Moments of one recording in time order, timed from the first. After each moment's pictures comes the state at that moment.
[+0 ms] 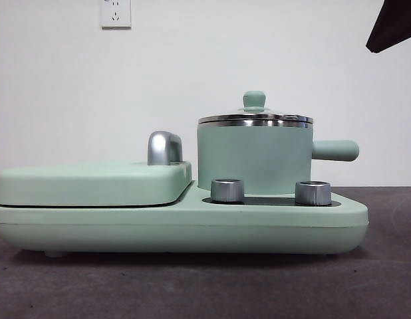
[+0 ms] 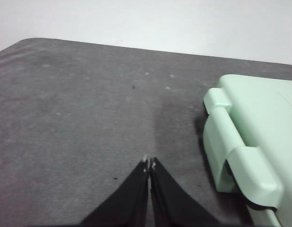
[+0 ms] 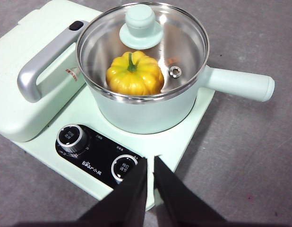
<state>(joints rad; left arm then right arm) 0.04 0.00 0.03 -0.18 0.06 -0.09 0.50 0.80 0.83 -0.62 -0.05 0.07</state>
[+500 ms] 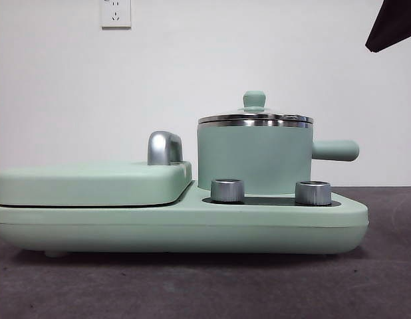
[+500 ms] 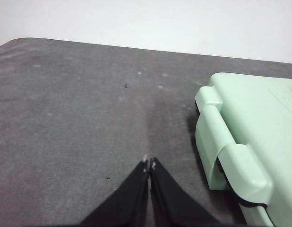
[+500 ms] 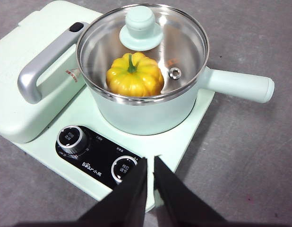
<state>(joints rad) 0.02 0.00 0.03 -0.18 0.06 -0.09 0.50 0.80 0.83 -0.62 -0.05 0.07</state>
